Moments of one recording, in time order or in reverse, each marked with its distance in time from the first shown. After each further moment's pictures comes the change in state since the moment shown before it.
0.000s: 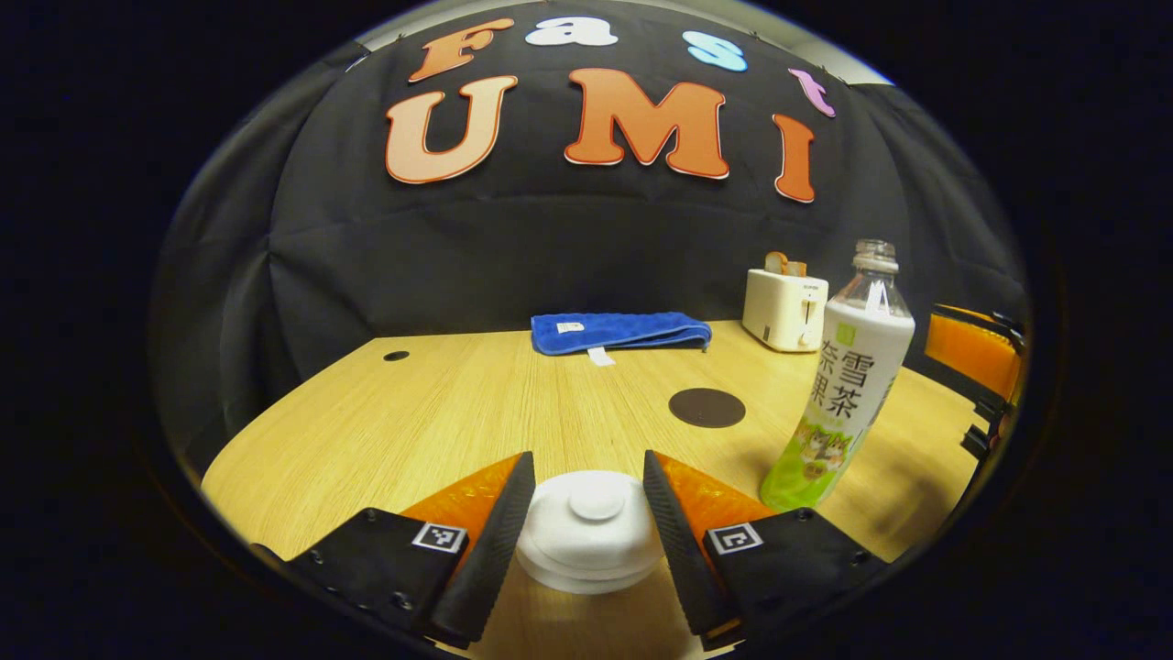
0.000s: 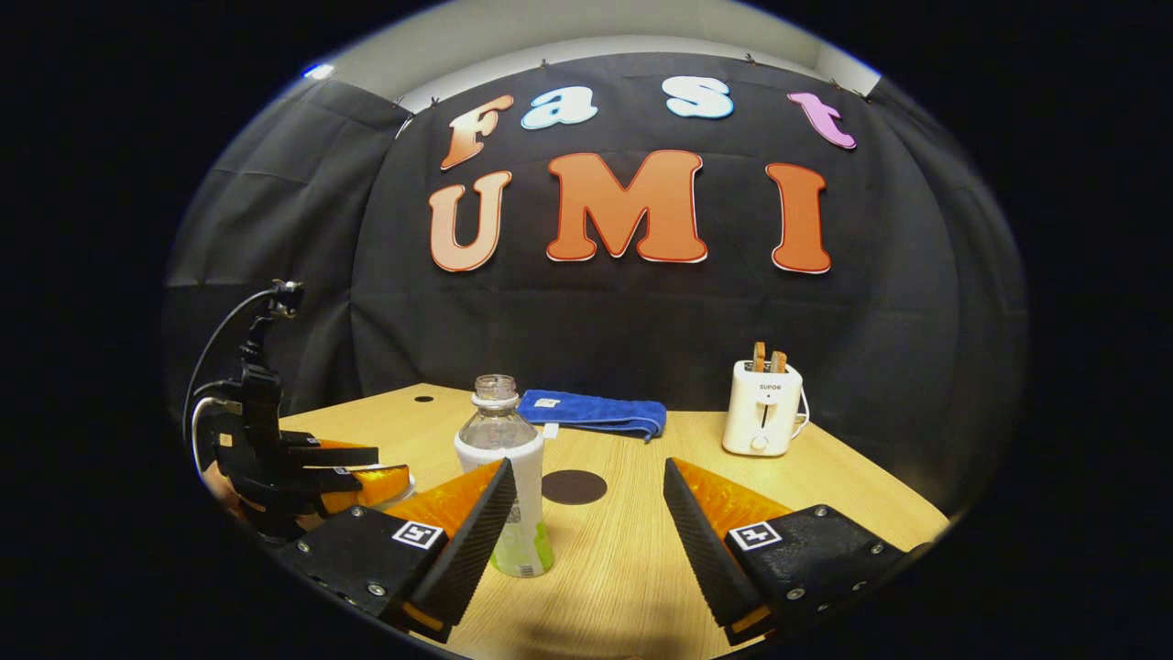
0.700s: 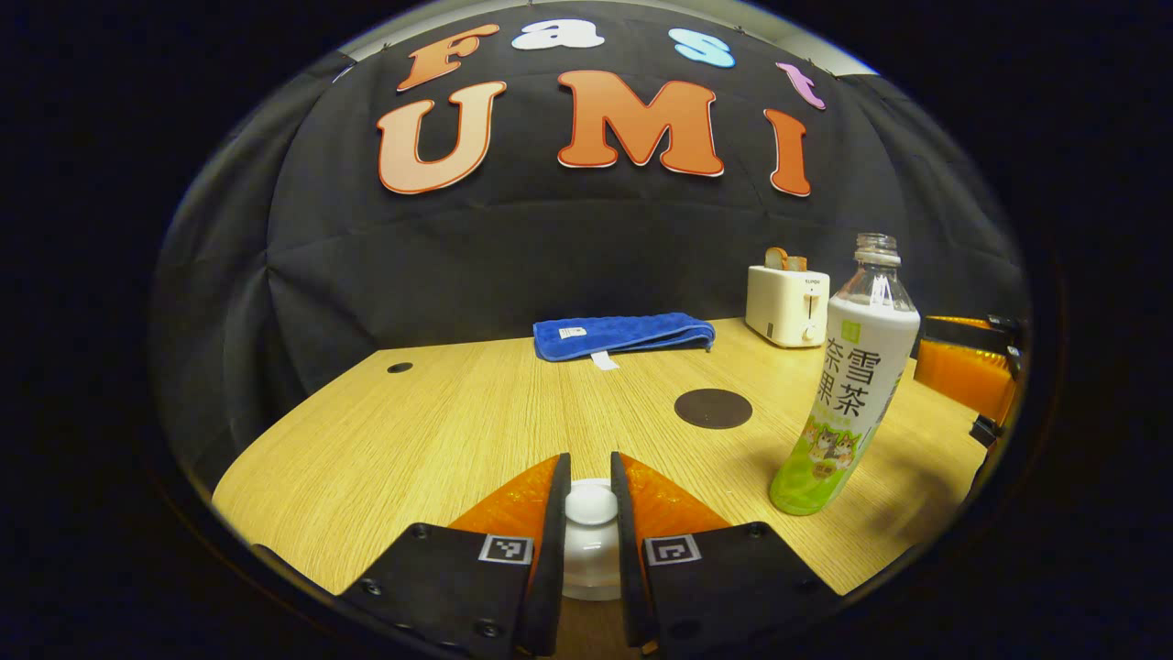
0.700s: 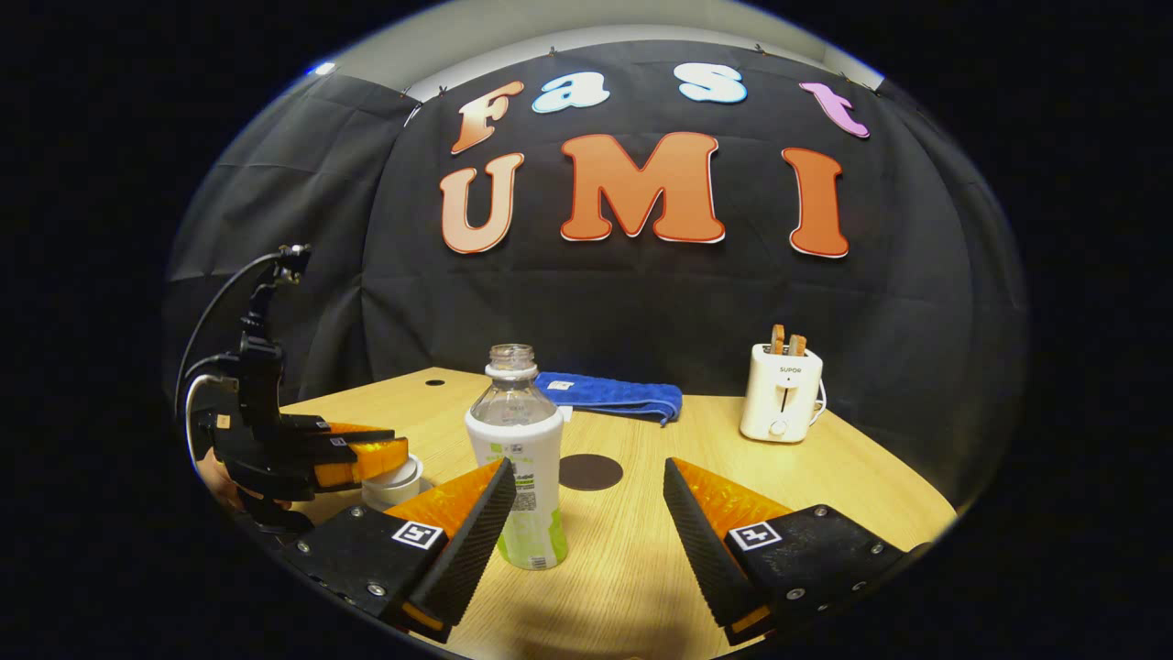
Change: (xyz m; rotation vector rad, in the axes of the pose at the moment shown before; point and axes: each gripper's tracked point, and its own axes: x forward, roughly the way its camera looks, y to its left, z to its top) left arm -0.003 0.002 0.018 0.021 -0.048 0.014; right arm 0.006 0.020 -0.021 -0.007 0.063 0.052
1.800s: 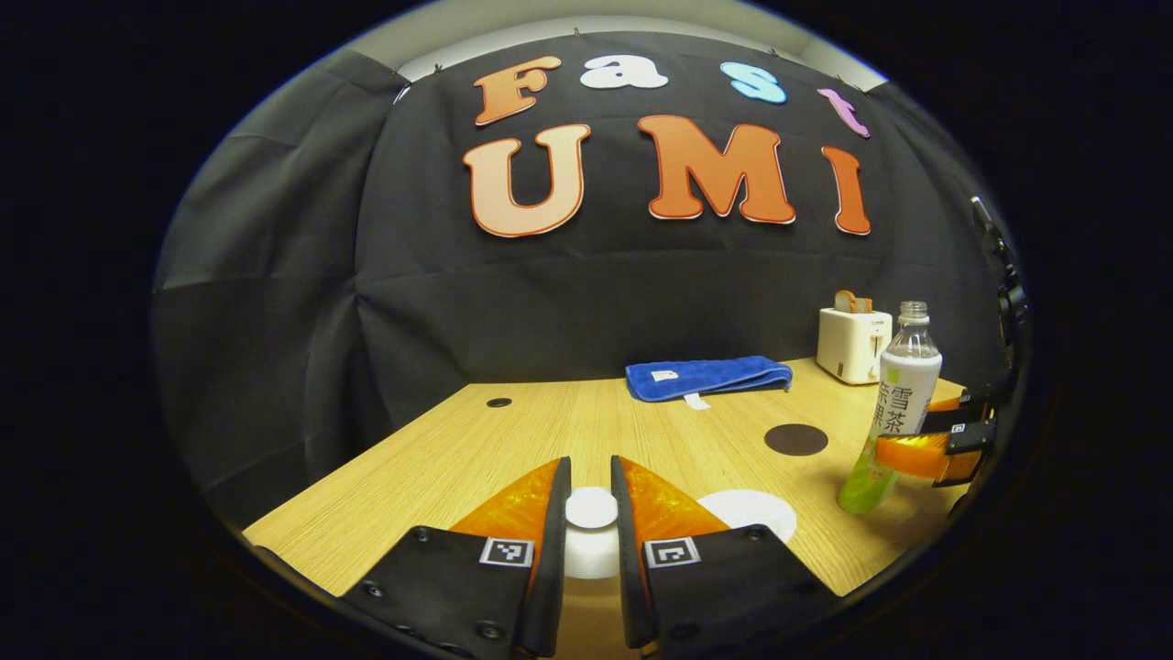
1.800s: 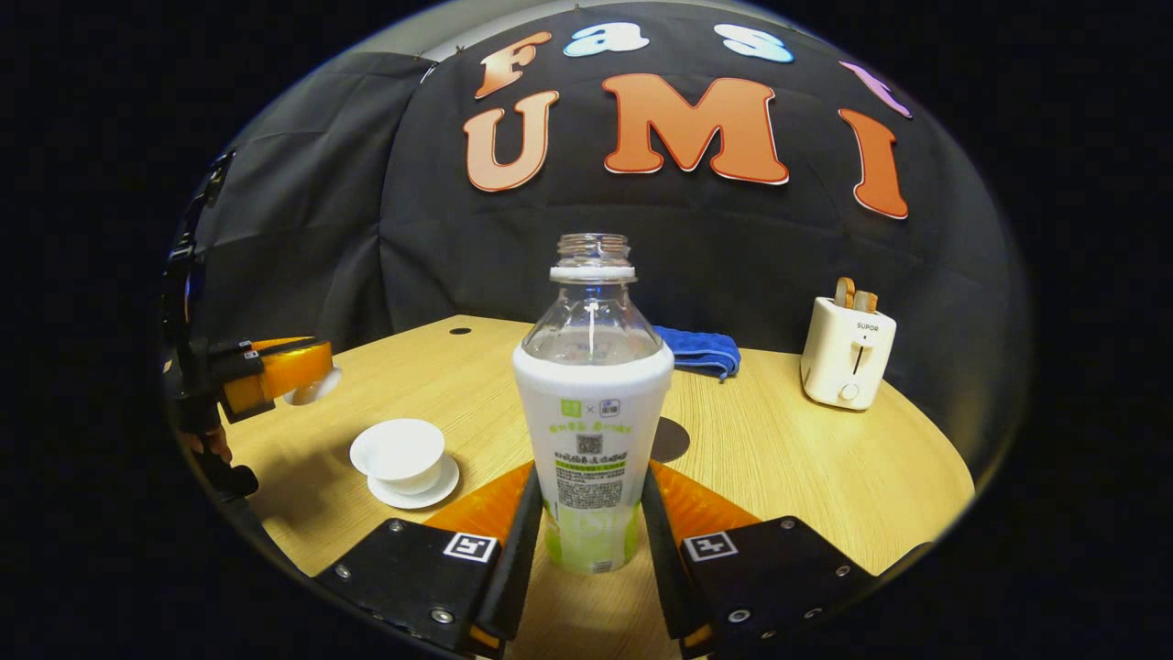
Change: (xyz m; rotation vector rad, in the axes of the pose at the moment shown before) left arm -0.054 0.106 0.022 -0.014 -0.103 0.215; right arm 0.049 0.054 -0.037 -0.030 0.175 0.065
